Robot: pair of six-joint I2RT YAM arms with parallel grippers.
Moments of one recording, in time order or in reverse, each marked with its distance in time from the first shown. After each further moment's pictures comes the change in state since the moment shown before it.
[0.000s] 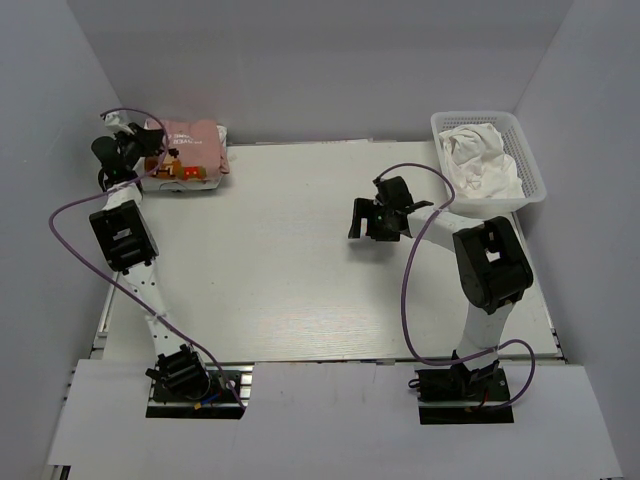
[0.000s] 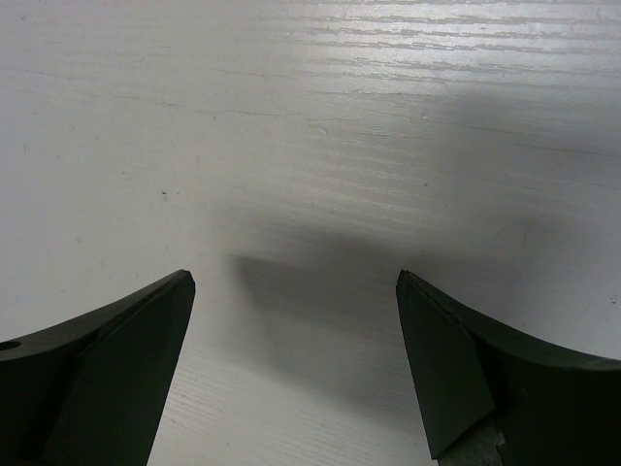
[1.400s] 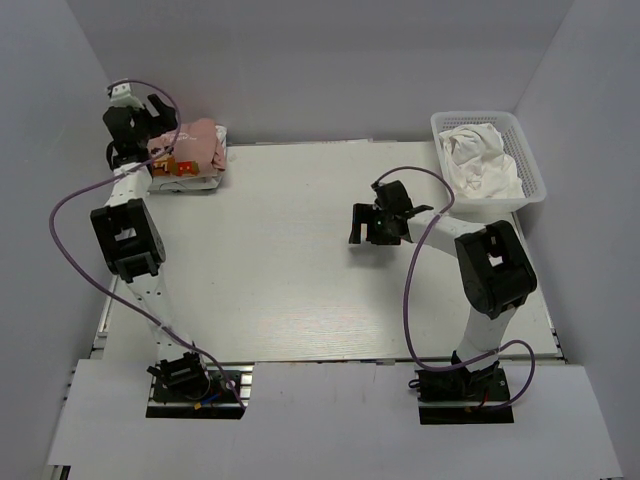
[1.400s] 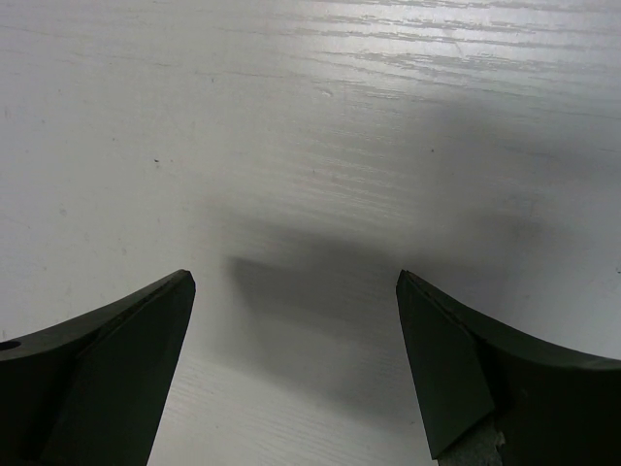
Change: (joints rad) left arm -0.107 -0.332 -0.169 -0.277 -0.433 0.139; right arm 0.019 -0.035 -0.043 -0.001 0.021 -0.027
